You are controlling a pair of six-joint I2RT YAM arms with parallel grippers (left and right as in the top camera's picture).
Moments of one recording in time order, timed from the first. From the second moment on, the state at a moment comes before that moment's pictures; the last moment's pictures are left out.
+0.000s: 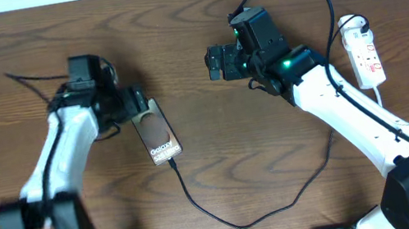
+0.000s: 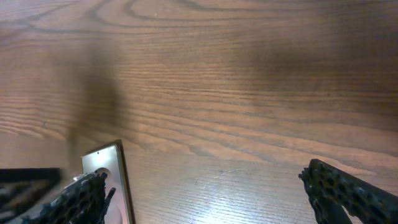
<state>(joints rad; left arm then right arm) -0.02 1.62 1.12 -0.63 0.23 -0.30 0.49 1.68 1.34 -0.47 -0.02 0.49</state>
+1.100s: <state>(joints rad) -0.02 1.19 1.12 -0.66 0.24 -0.30 -0.22 1.40 1.35 -0.82 -0.07 0.34</state>
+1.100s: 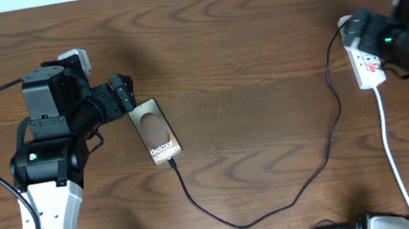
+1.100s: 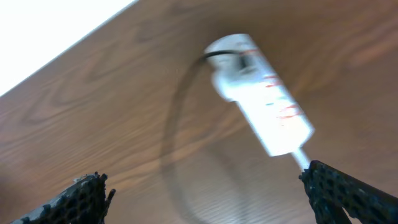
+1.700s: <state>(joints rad) -0.02 1.19 1.12 -0.67 0.24 -0.30 -0.45 1.85 1.35 -0.61 -0.43 -0.15</state>
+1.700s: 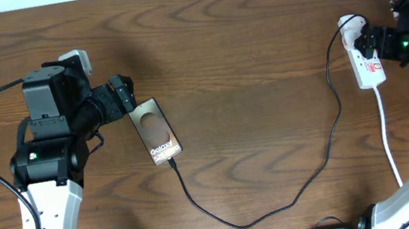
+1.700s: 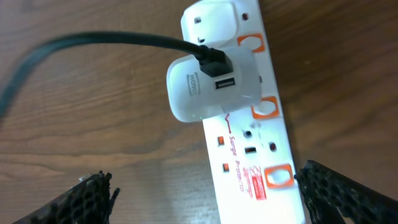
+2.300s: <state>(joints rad) -0.02 1.19 1.12 -0.70 0.24 -0.30 -0.45 1.92 1.35 -0.48 -0.50 -0.19</state>
